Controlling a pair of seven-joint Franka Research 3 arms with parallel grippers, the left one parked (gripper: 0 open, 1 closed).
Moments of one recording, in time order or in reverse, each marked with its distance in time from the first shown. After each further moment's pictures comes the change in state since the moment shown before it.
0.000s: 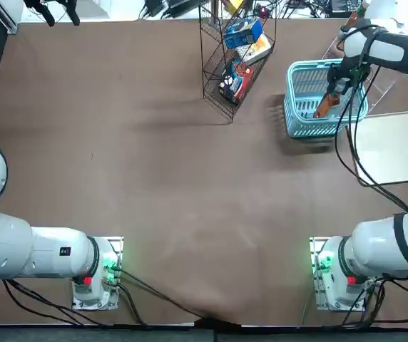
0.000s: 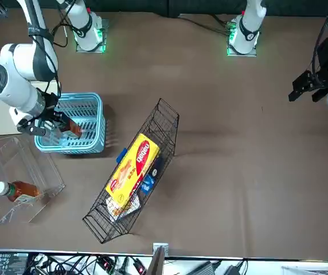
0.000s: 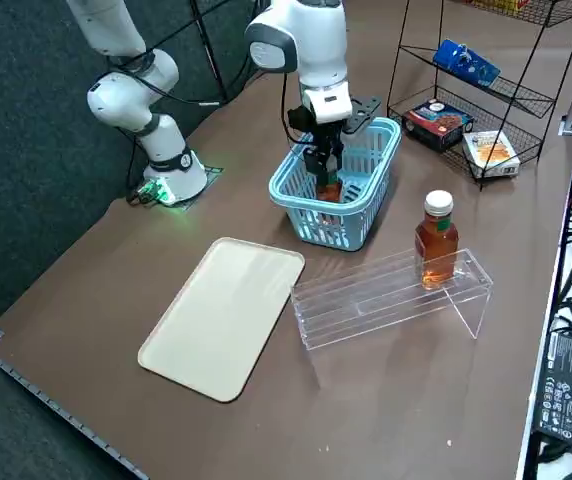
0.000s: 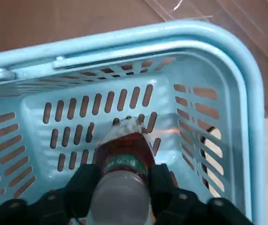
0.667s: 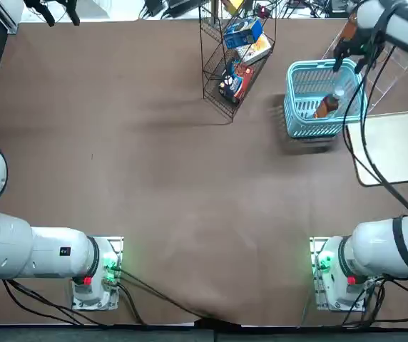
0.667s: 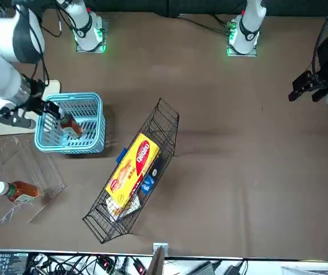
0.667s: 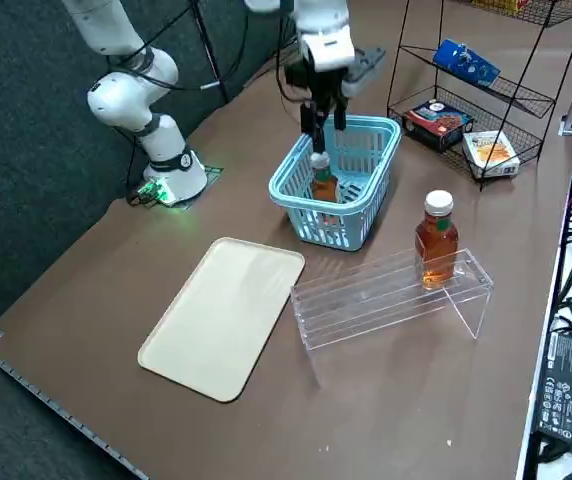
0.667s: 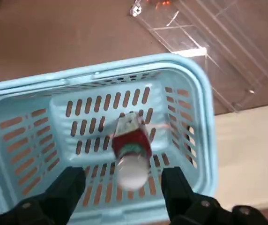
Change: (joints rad) arm 0.016 -0.089 0.001 0.148 0.000 -0.228 0.015
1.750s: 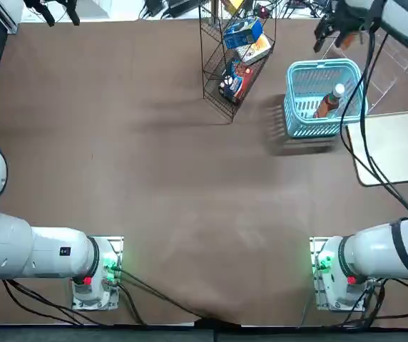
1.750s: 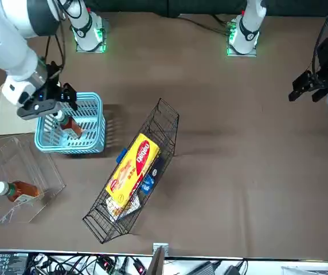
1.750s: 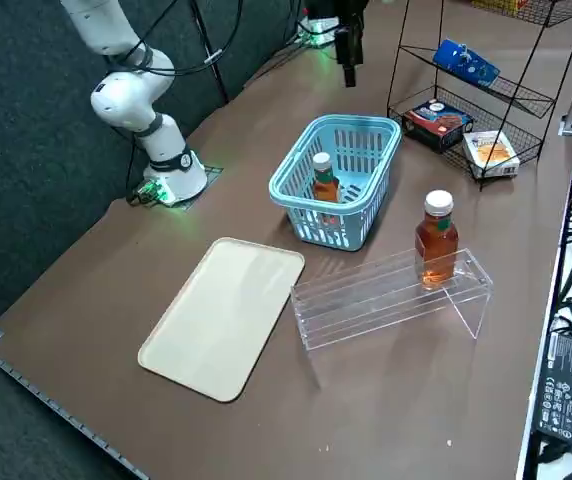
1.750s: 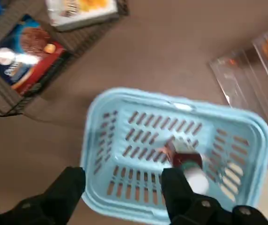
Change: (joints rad) arm 0.198 -0.027 0.005 0.141 0.049 -0.059 -0.176
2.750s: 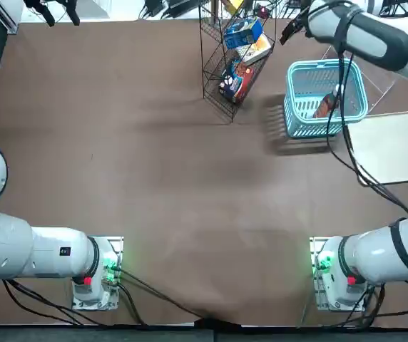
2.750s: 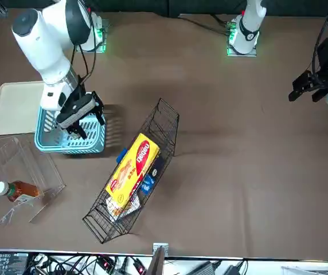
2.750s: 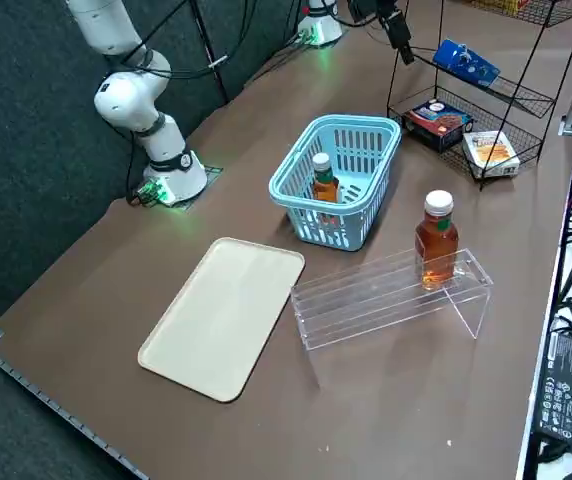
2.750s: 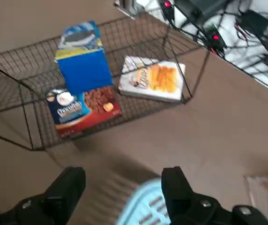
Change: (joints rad) arm 0.142 0.057 0.001 -0.070 0.050 0.413 -0.261
